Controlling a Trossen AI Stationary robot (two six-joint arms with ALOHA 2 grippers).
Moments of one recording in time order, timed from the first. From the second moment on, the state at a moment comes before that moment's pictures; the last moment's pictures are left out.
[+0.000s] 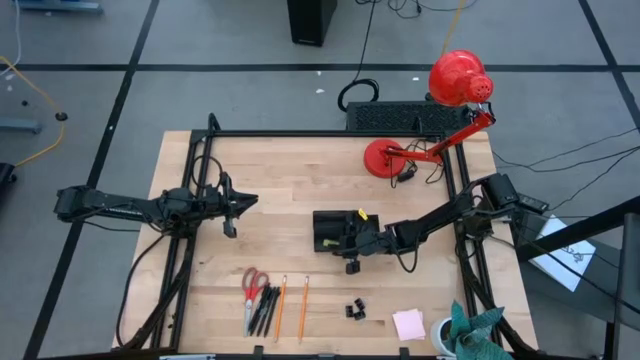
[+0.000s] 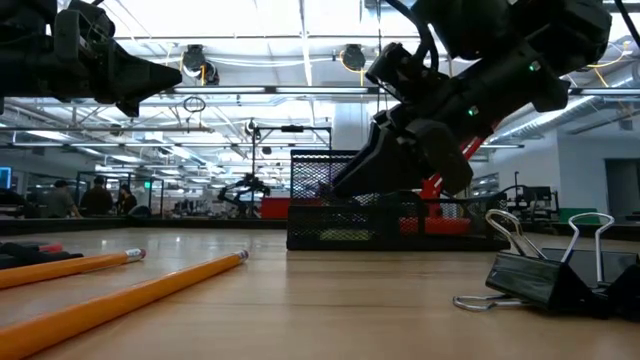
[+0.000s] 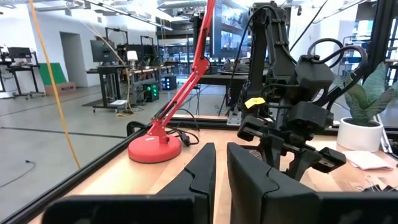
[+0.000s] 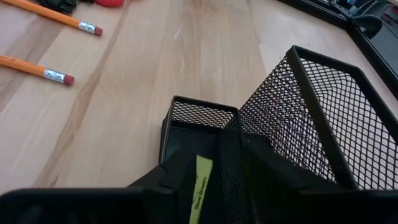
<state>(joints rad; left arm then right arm) -0.02 0.43 0.01 0.52 -0.19 0.03 0.25 1.80 0.73 0.49 0.40 -0.14</state>
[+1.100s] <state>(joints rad) -0.02 0.43 0.01 0.49 -0.19 0.02 0.67 1.56 0.87 -0.15 0.20 -0.04</state>
